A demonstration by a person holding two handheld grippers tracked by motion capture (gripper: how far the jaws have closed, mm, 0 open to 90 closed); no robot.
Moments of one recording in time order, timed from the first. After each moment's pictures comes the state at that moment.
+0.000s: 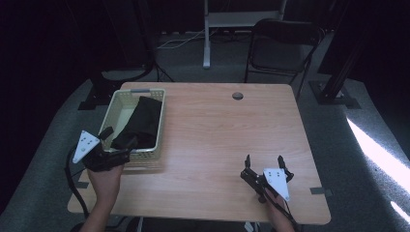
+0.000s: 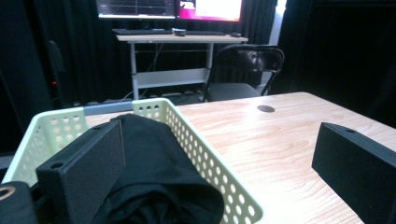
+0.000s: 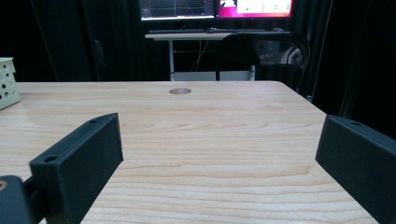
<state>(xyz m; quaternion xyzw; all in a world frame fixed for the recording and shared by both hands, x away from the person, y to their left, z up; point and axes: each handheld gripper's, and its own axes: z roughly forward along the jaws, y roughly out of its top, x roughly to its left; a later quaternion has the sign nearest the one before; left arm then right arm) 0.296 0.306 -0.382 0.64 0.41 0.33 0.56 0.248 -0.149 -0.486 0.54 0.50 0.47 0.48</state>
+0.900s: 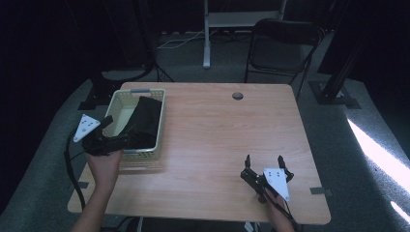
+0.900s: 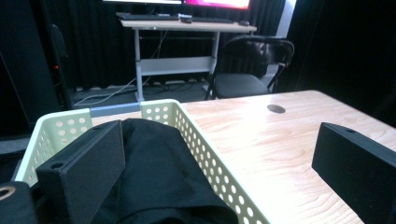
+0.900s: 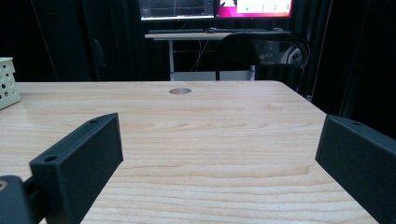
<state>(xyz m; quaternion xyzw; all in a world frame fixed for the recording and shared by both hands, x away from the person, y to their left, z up) 0.329 0.309 -0.361 0.65 0.44 0.32 0.53 0.248 -0.149 -0.486 0.54 0.50 0.47 0.48</state>
